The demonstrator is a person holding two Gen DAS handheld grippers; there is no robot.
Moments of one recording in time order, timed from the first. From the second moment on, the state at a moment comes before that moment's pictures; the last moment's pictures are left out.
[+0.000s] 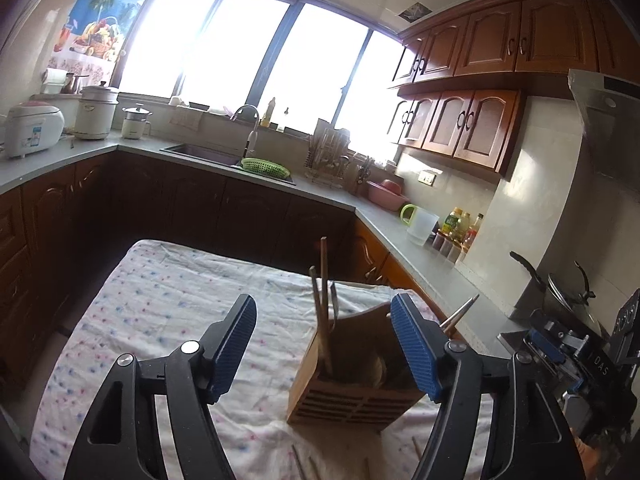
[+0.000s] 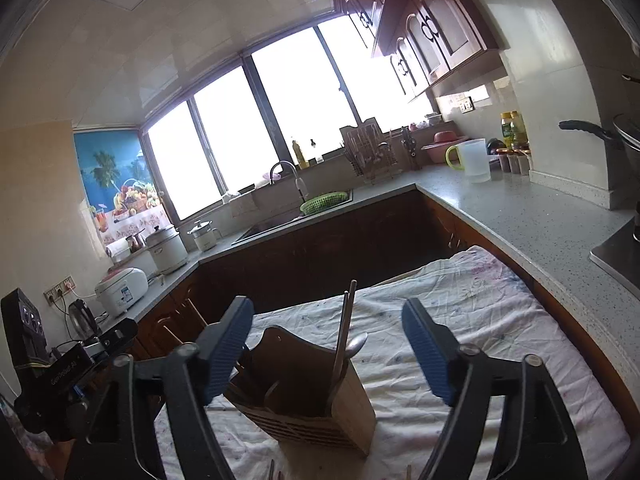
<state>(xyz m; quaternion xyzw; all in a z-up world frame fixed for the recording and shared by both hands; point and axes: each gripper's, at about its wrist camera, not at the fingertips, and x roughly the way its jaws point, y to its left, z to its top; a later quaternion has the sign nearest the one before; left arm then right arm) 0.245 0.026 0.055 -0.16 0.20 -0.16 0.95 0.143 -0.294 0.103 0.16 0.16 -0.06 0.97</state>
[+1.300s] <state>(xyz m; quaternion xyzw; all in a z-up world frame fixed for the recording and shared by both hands) 0.225 -0.020 -0.031 -0.10 0.41 -0.14 0.90 0.070 -0.284 -0.028 0.12 0.34 -0.09 0.93</state>
